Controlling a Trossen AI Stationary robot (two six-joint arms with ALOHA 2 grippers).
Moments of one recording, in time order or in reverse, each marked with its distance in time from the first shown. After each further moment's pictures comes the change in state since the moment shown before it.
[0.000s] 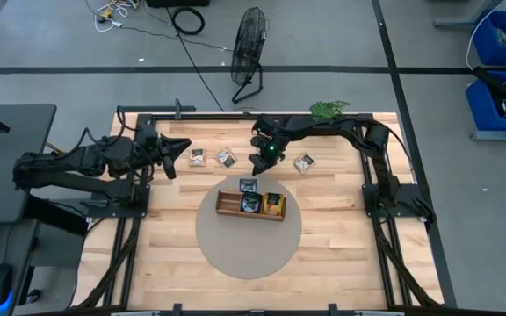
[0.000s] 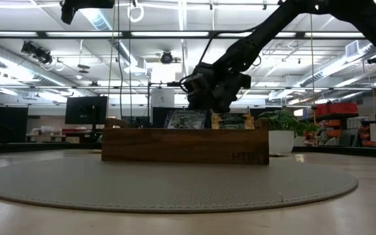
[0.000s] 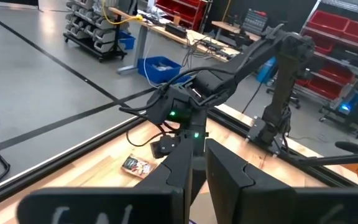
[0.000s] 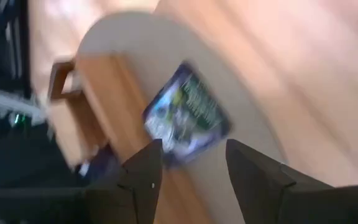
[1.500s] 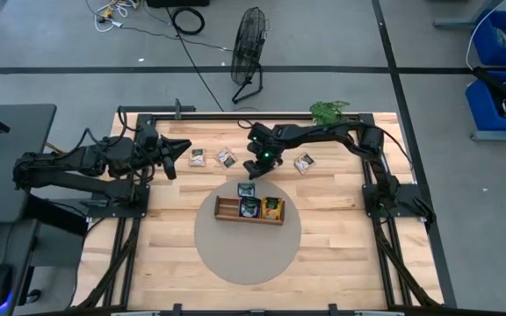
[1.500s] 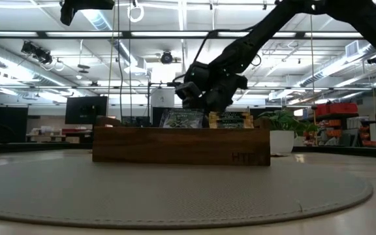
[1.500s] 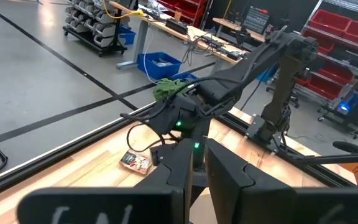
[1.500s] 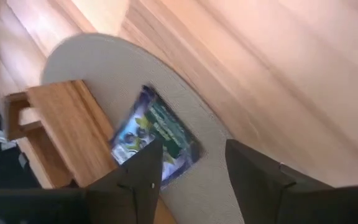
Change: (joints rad) left arm 0.000 0.000 0.000 -0.017 0.001 -0.031; right arm 0.064 0.033 -0.001 0.061 0.121 0.108
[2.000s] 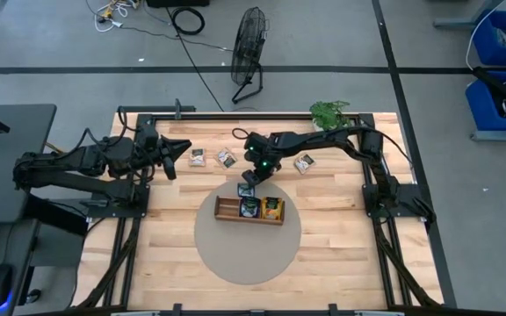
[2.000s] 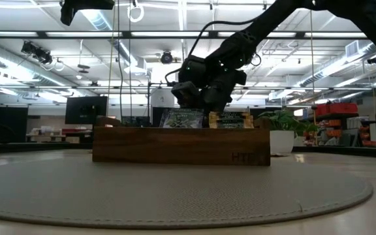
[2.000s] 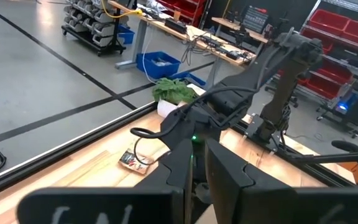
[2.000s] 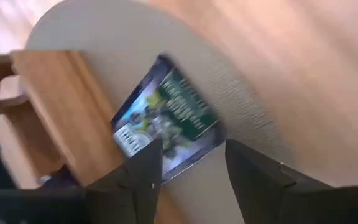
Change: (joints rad) left arm 0.000 0.000 0.000 0.000 0.005 0.000; right arm 0.076 -0.006 0.000 -0.016 0.092 -0.025
